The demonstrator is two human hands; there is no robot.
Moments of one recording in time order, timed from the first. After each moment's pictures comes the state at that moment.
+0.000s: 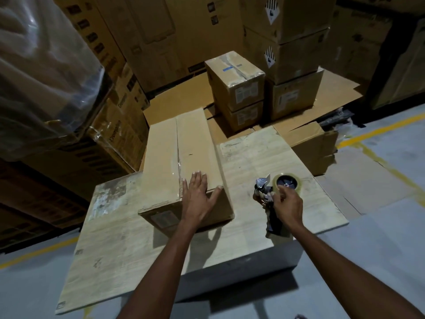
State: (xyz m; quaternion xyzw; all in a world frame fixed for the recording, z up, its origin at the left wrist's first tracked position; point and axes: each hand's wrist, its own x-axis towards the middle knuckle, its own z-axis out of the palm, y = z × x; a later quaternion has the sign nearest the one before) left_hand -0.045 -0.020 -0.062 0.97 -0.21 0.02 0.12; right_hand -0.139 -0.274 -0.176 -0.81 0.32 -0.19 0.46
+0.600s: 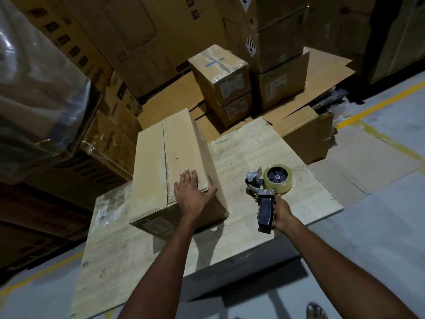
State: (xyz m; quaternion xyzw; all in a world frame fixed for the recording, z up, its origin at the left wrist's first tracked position) left_hand -0.035 -0.063 -0.068 0.99 -0.12 0.03 0.05; right_hand -0.140 -0.283 -0.224 -0.23 0.42 0.10 0.87
